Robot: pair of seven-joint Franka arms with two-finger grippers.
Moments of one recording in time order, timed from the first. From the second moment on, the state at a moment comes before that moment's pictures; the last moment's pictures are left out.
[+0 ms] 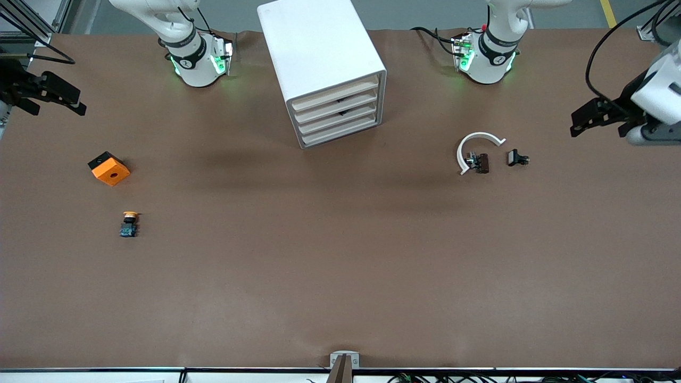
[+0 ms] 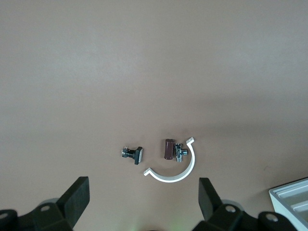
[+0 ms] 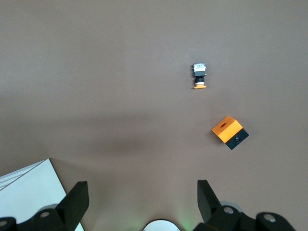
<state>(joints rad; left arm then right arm) -0.07 -0.03 0.00 -1.66 0.01 1.56 -0.04 -0.03 -0.14 0.00 -1.64 0.03 1.45 0.01</state>
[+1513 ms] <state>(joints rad) -0.38 0.58 -0.22 -1.65 -0.15 1.61 -1.70 -0.14 0.09 -0.01 -1.60 0.03 1.50 -0.01</state>
